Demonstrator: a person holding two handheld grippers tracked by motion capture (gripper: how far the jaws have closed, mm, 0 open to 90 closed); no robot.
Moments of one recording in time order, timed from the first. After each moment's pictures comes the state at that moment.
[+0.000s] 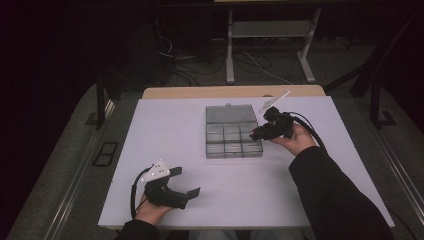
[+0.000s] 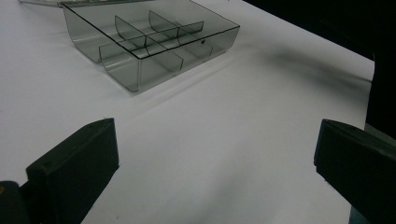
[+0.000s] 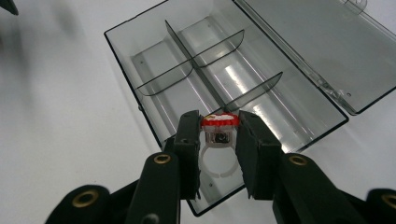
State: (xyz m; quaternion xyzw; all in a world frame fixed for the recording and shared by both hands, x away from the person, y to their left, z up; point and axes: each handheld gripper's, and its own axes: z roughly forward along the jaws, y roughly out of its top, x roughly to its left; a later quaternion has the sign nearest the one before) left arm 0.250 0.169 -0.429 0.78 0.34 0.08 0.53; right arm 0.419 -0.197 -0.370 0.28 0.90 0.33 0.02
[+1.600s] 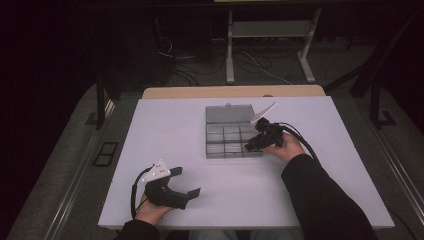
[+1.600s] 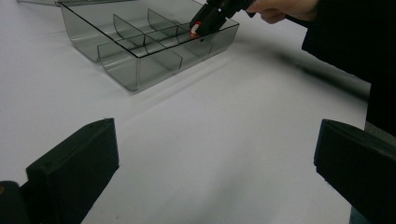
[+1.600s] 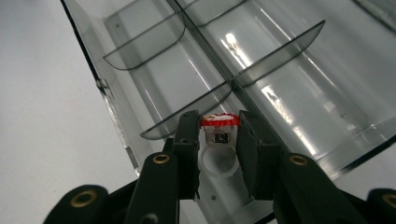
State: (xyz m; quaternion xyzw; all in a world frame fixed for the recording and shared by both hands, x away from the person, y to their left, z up) left arm 0.250 0.167 -0.430 0.78 0.34 0.08 0.52; right arm 0.429 -0.182 -0.425 0.29 0.91 0.30 -0.01
